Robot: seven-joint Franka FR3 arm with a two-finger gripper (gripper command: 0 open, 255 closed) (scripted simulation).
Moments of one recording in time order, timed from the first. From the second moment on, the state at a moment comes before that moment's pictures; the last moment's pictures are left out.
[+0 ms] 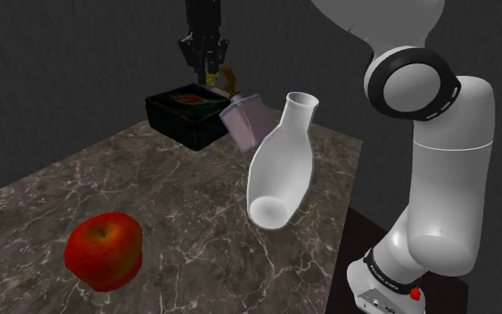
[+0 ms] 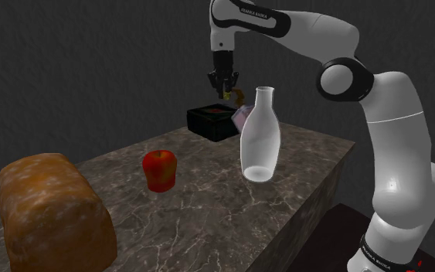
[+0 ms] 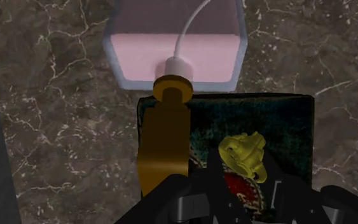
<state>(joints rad) 0.07 0.48 0.31 -0.86 -0.04 1.18 0.25</state>
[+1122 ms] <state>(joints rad) 0.03 0.38 0.31 -1.15 -0.02 1.37 0.23</state>
